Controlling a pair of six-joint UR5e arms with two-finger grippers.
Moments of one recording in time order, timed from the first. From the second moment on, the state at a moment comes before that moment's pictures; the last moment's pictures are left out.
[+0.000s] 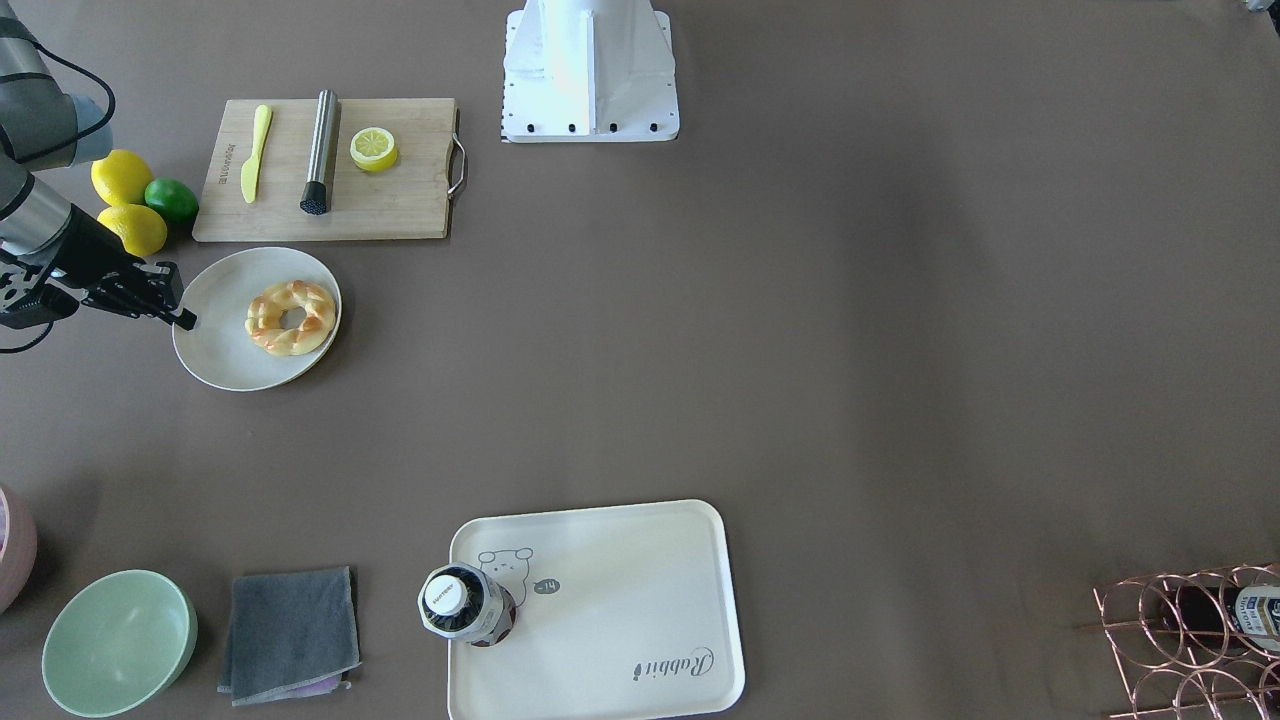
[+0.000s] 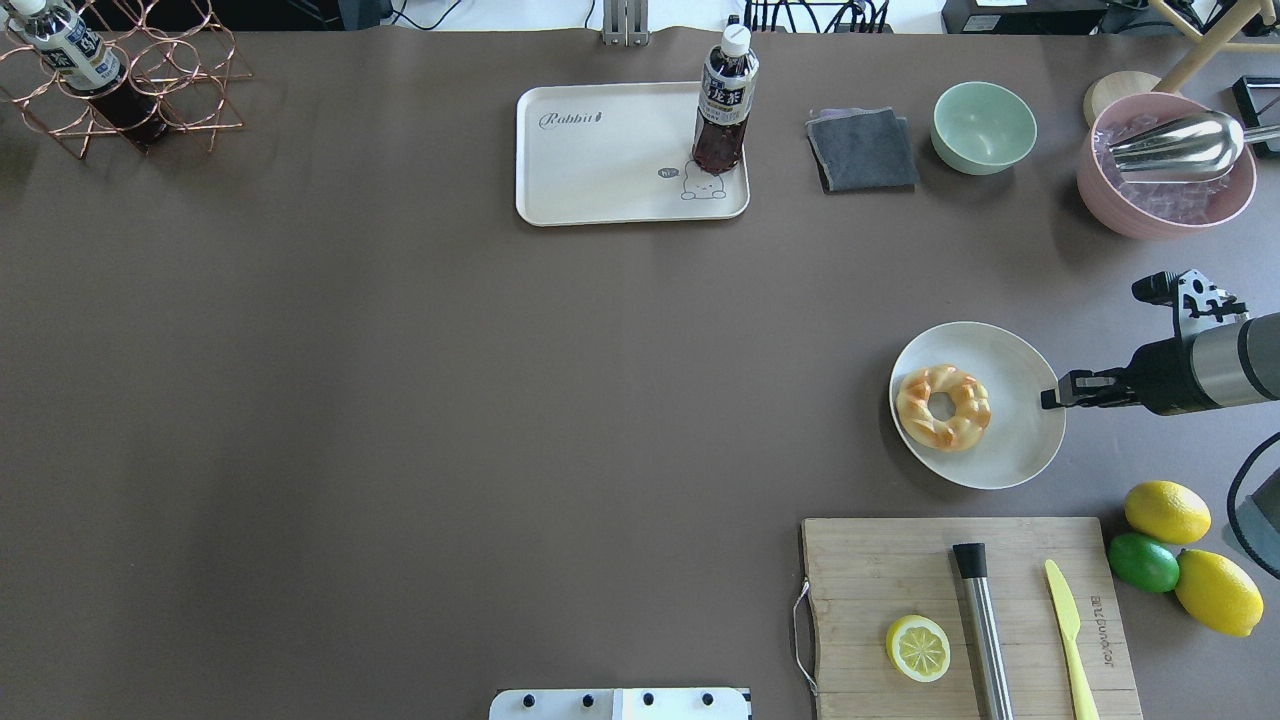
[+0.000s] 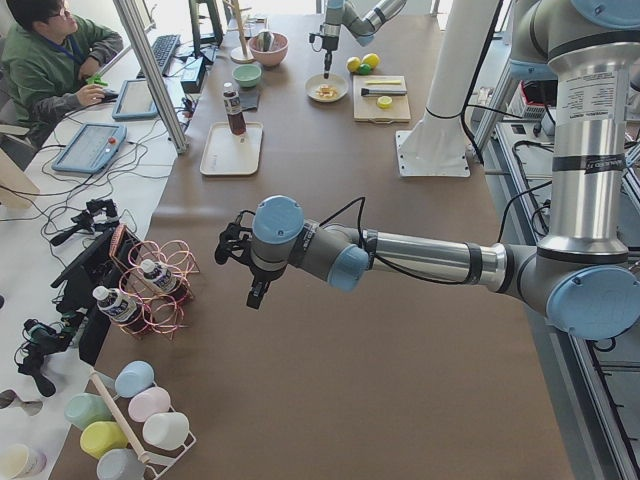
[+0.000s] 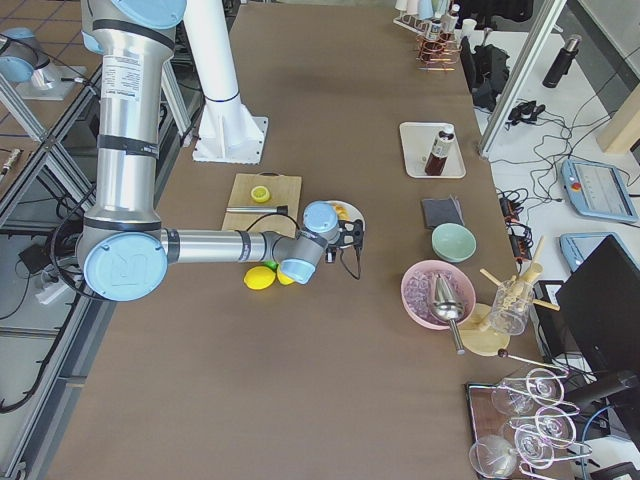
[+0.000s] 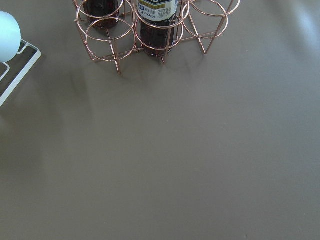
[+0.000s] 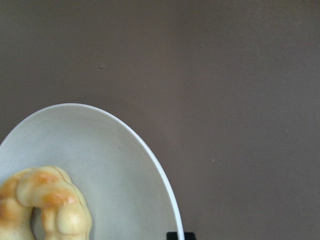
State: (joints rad) left arm -1.54 -1.53 -1.72 -1.92 -2.45 -0.13; right arm 0.86 -1.67 1.55 -0.46 2.19 1.13
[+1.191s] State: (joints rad) left arm -1.47 -1.61 -1.74 -1.95 -2.53 -0.41; right arm 0.66 -1.05 1.69 -1.06 2.01 1.43
